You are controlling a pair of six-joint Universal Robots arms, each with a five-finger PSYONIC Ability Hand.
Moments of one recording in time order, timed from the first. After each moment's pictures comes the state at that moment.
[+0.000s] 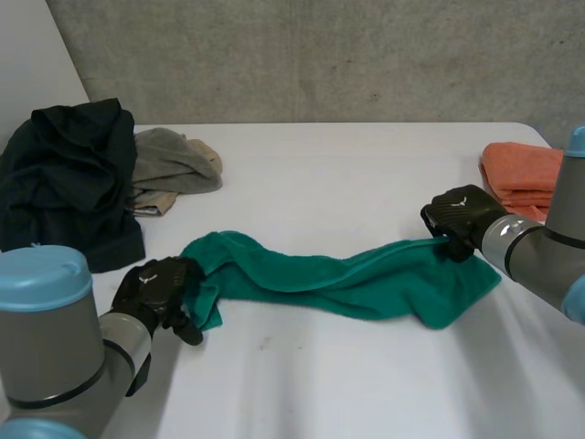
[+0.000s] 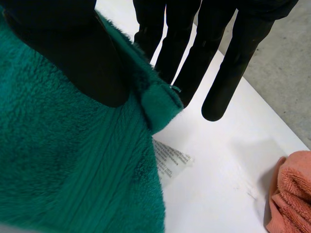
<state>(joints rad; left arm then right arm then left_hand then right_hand) 4.27 -1.88 -1.91 3.33 -1.68 3.07 1.80 -1.06 1.38 0.14 1.33 2.52 0.43 0.42 0.43 0.41 0.23 1.12 1.18 1.19 1.20 0.98</state>
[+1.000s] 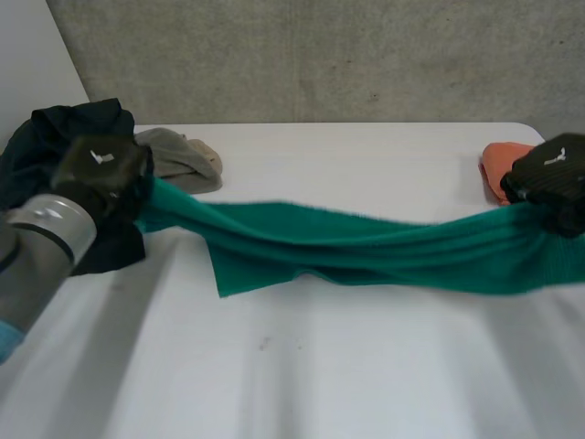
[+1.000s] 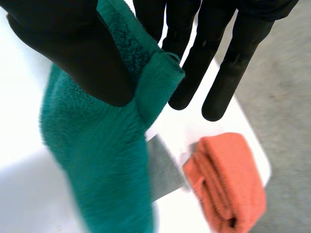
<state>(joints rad) 4.47 -1.75 -1.65 3.26 -1.45 3.48 1.61 -1.37 1.23 0.73 1.24 2.18 1.14 1.19 1.19 1.21 0.99 1.12 1.18 1.19 1.20 1.00</state>
